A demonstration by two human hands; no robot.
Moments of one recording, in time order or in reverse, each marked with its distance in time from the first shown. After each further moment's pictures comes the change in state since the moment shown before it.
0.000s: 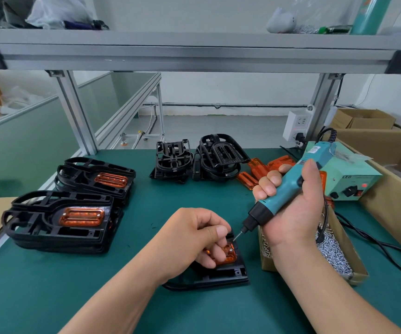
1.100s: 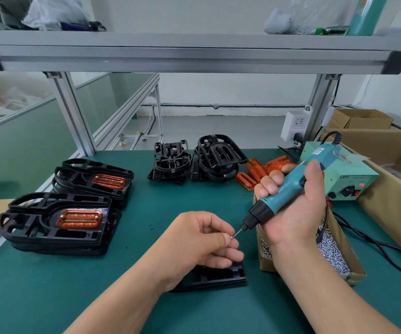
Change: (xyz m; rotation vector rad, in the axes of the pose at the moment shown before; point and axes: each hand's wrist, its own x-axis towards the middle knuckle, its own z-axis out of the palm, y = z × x) left_hand -0.001 0.001 0.011 -0.274 -0.047 -0.093; right_hand 0.000 -0.004 0.000 0.022 0.032 -0.020
